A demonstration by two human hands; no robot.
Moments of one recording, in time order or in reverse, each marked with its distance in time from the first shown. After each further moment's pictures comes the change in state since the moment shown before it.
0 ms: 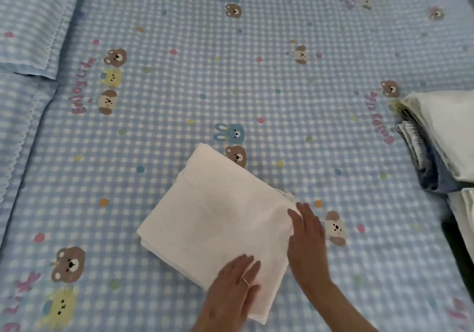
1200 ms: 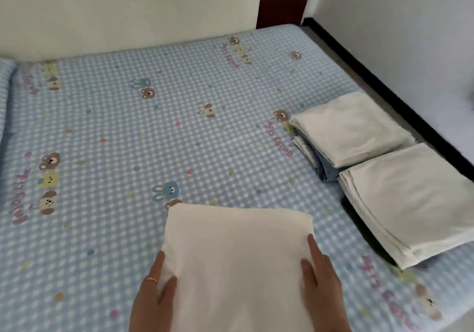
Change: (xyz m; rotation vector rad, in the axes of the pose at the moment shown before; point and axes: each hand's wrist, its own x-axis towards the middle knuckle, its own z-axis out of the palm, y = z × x) left_hand 0.017 0.100 -0.119 -0.341 0.294 -0.537; right_hand -0.097 0.078 -0.157 0.528 0.179 0.605
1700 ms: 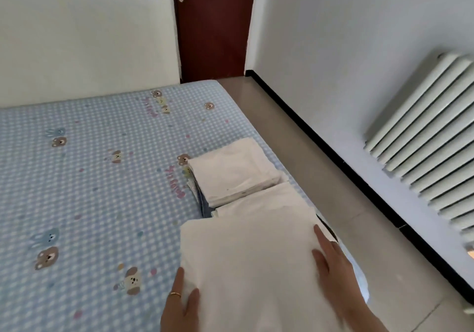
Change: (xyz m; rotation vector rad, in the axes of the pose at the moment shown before) left_hand -0.199 0.263 0.318 -0.263 -0.017 0.022; right_hand 0.138 0.183 -0.406 -0.111 0.098 -0.102
